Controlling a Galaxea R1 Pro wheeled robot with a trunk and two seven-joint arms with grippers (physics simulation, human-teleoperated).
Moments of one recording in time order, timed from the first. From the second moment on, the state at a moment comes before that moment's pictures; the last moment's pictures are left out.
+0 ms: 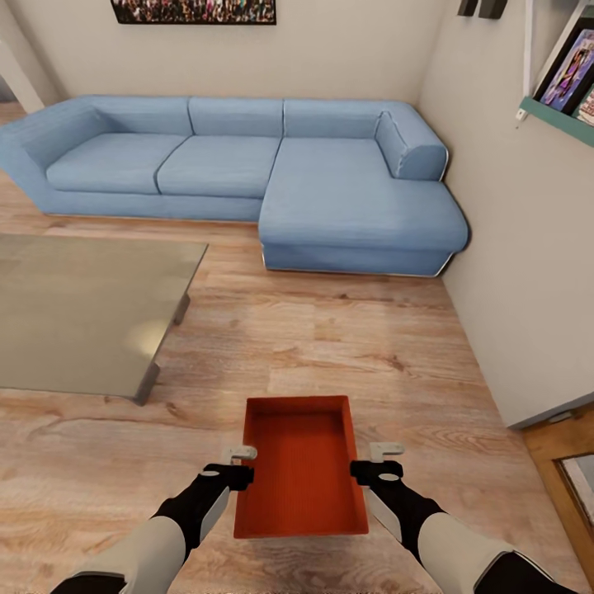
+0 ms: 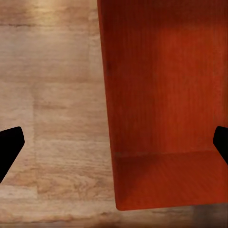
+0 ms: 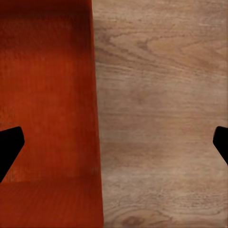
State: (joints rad) left arm -0.70 -0.13 -0.01 -0.27 -0.06 0.17 0.10; right arm -0.73 0.06 0.58 -0.22 -0.53 0.02 -0.29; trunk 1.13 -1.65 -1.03
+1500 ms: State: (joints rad) left arm -0.70 -0.13 -0.01 -0.26 -0.06 0.16 0.10; right arm -0.73 0.10 0.57 -0.21 -0.52 0.00 -0.29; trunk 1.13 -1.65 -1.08
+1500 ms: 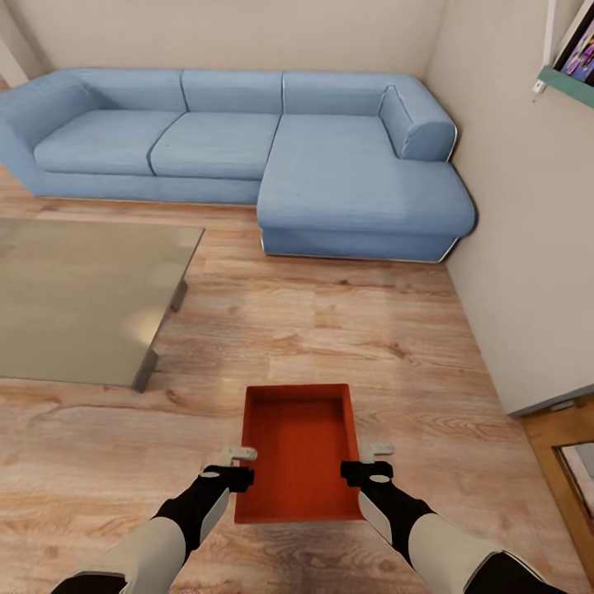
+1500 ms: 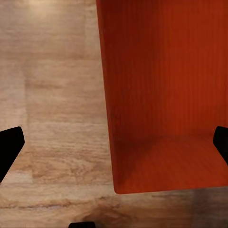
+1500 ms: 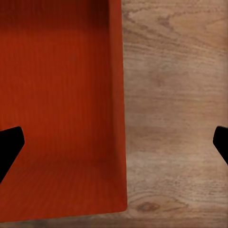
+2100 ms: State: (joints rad) left arm -0.70 -0.13 0.00 -0.27 -0.06 0.16 0.10; right arm -0.73 0.09 0.57 -0.21 -0.52 0.00 -0.29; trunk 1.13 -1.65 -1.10
